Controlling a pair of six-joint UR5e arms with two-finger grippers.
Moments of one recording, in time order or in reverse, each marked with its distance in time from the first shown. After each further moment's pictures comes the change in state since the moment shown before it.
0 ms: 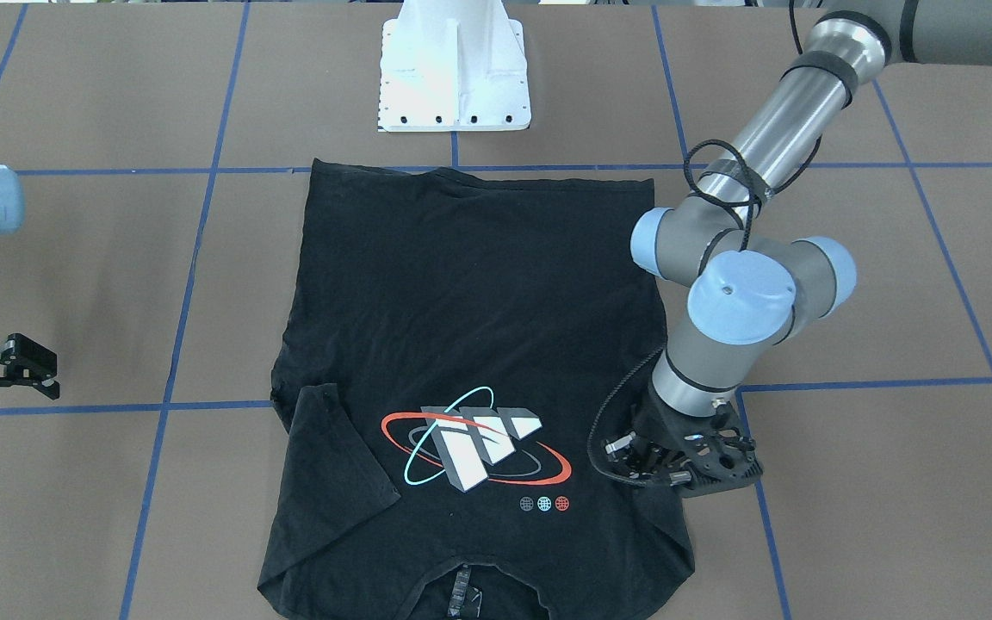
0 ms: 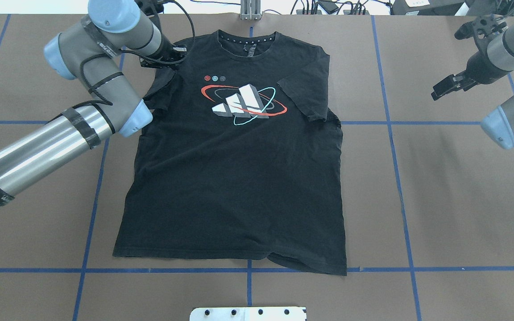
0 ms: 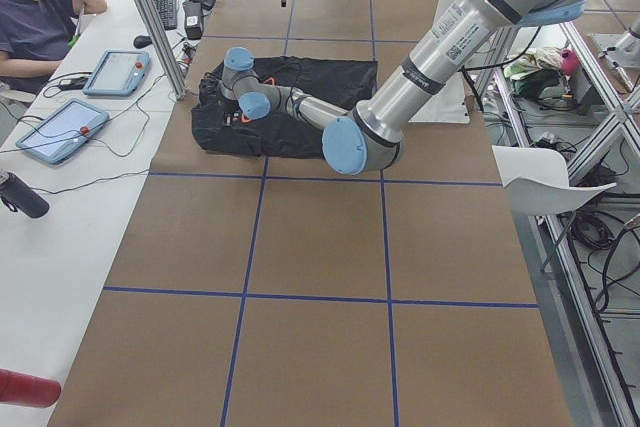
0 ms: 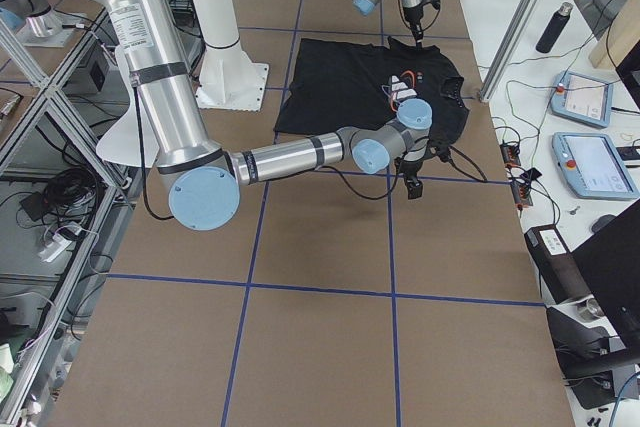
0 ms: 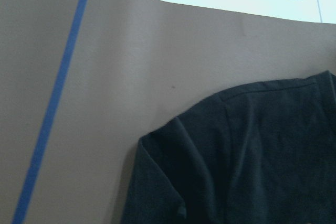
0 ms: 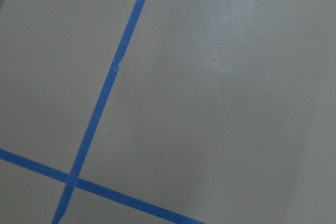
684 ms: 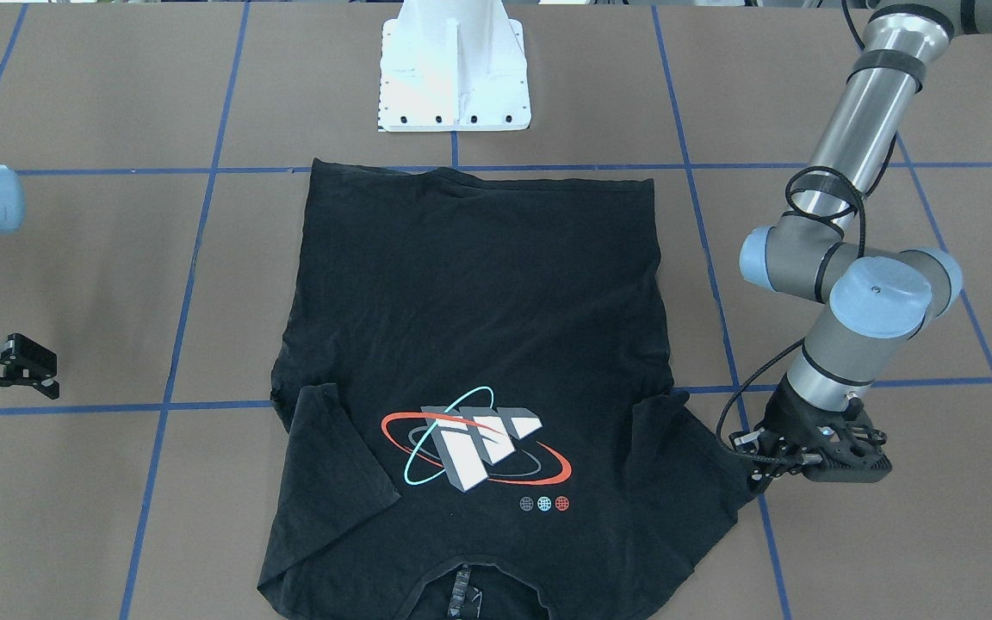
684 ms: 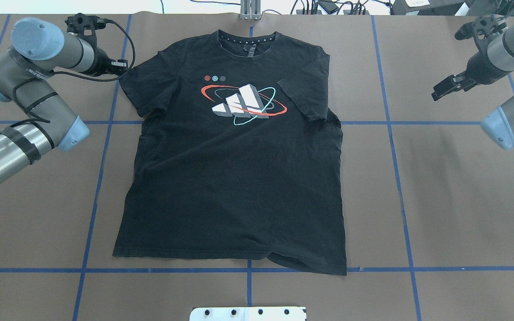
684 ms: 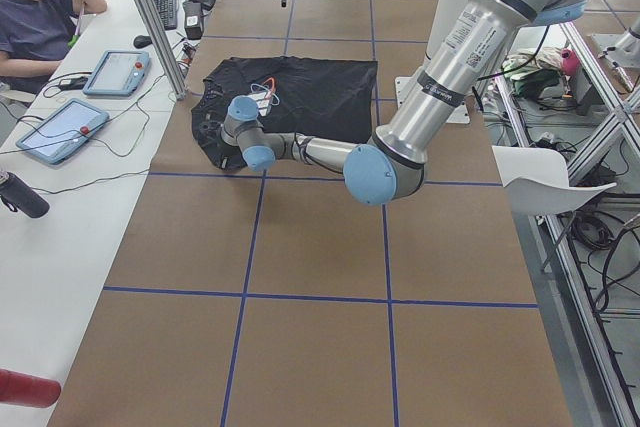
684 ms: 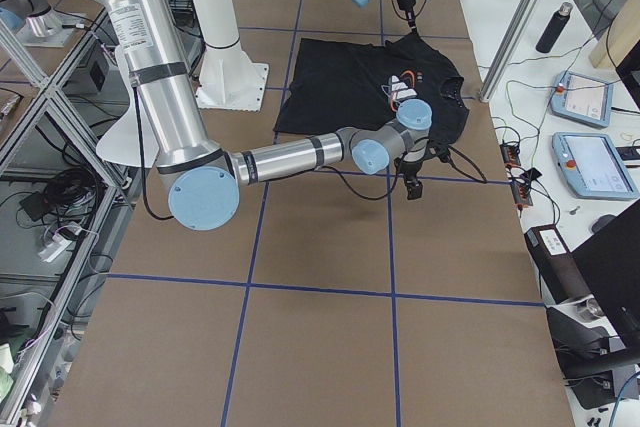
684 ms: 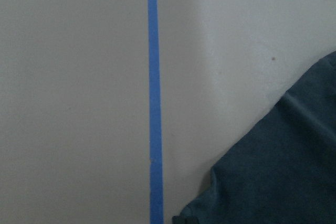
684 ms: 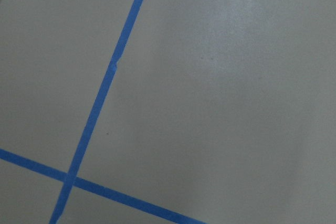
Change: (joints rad) left arm -0.093 0.223 -0.005 -0.238 0.014 0.262; right arm -0.001 -0.001 -0.001 -0.001 -0.002 -0.001
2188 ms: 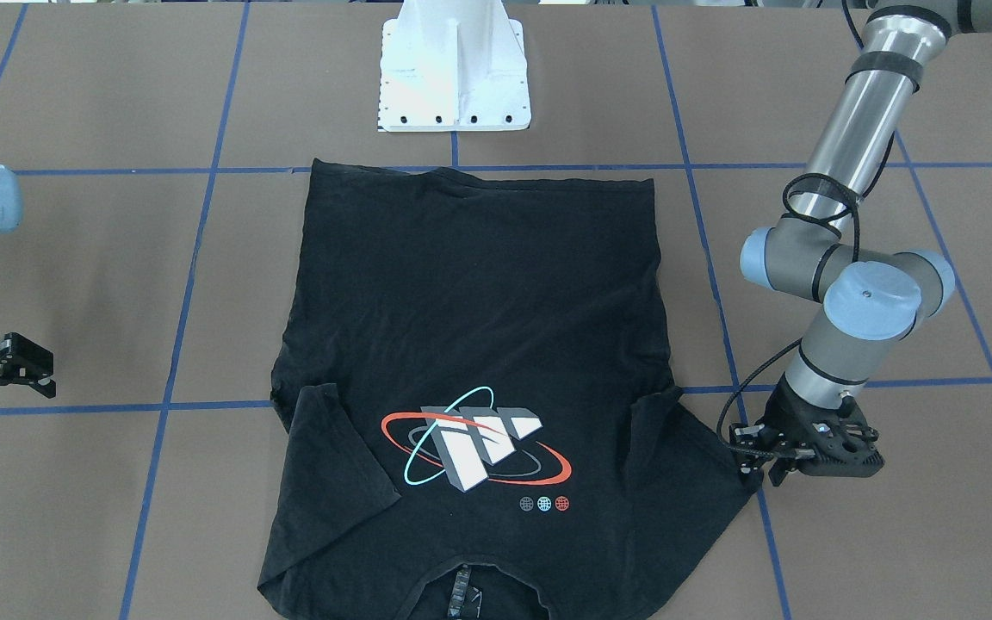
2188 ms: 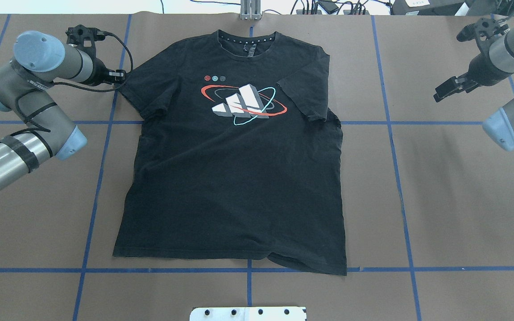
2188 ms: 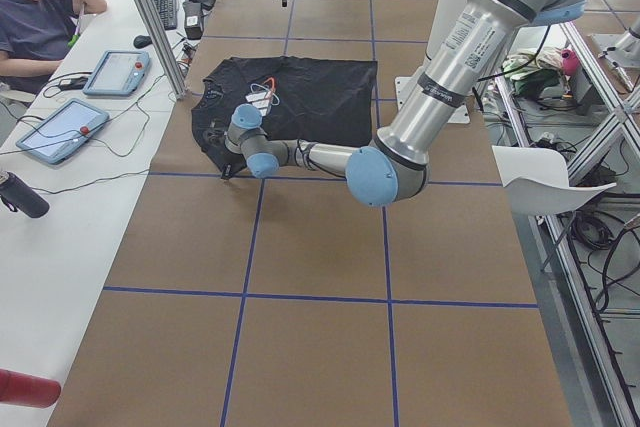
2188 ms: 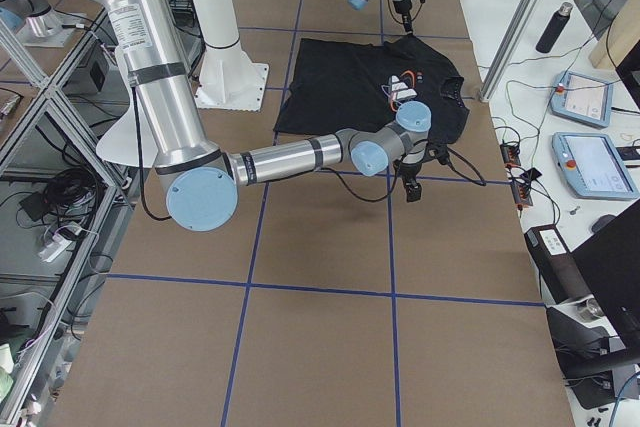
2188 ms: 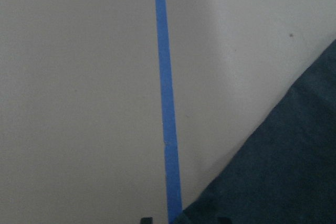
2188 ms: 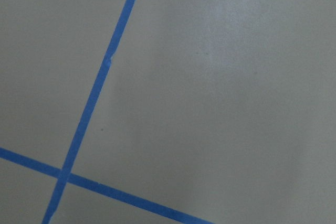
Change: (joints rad) left arm 0.022 0.045 0.036 -0.058 0.031 0.051; right arm 0.002 -0.008 -0.001 0.000 -0.001 -0.004
